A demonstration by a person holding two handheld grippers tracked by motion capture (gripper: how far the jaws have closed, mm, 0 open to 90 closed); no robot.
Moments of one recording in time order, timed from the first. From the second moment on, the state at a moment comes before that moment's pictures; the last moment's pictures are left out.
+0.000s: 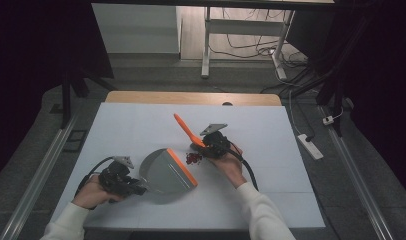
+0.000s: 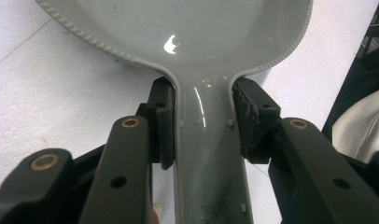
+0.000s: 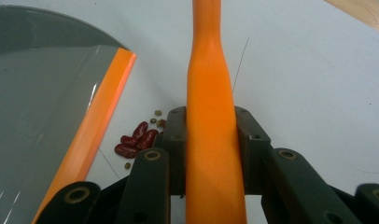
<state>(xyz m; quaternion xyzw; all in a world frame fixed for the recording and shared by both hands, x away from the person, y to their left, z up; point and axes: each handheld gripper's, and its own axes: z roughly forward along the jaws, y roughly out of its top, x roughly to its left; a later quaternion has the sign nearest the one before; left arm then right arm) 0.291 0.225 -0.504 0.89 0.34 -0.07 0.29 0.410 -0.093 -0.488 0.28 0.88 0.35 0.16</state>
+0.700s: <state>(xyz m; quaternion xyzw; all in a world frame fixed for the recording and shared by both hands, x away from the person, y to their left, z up) 0.290 0.224 -0.505 0.89 0.34 -0.07 0.29 0.405 -0.083 -0.490 0.27 0.88 0.36 0.15</state>
